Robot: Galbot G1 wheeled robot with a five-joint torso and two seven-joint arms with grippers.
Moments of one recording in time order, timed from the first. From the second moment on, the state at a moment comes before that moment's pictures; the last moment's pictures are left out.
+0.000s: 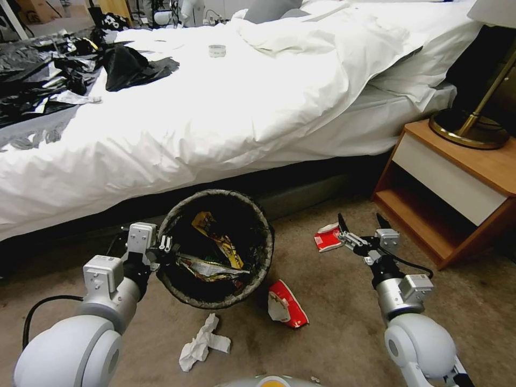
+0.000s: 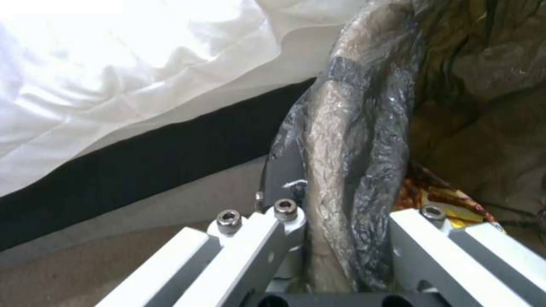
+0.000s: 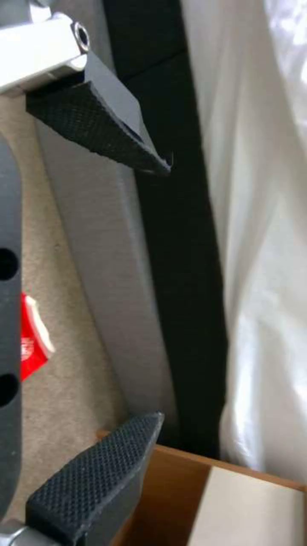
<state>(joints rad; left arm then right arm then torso) 1.61 -1.36 -0.71 -2.50 -0.16 0.71 0.09 -1.51 1.30 0.52 2.04 0.31 -0.06 0.05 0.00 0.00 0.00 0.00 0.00</state>
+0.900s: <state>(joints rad) 1.61 -1.36 -0.70 -2.50 -0.16 0.71 0.10 -1.44 1.30 0.55 1.94 0.34 -0.11 0.01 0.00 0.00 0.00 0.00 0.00</state>
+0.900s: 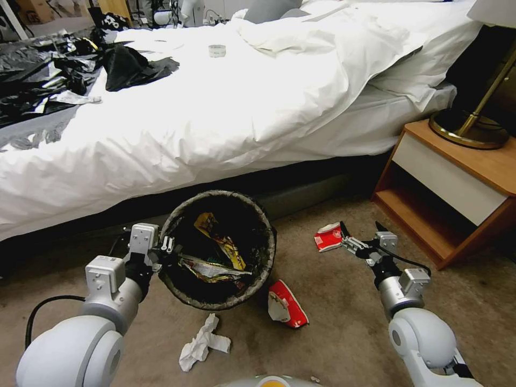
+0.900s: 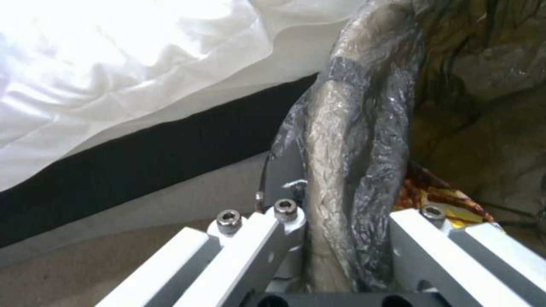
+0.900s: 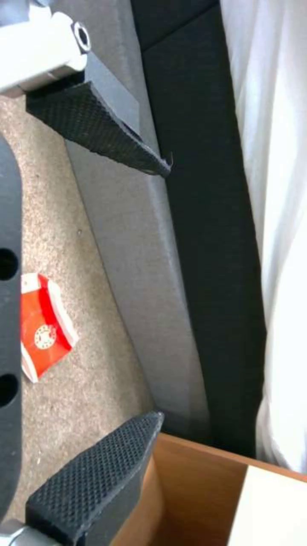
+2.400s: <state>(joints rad) 1.59 -1.35 -0.71 -2.50 -0.19 0.72 0.10 -0.87 1.37 0.35 1.24 0.71 -0.34 0.19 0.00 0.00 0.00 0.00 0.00</state>
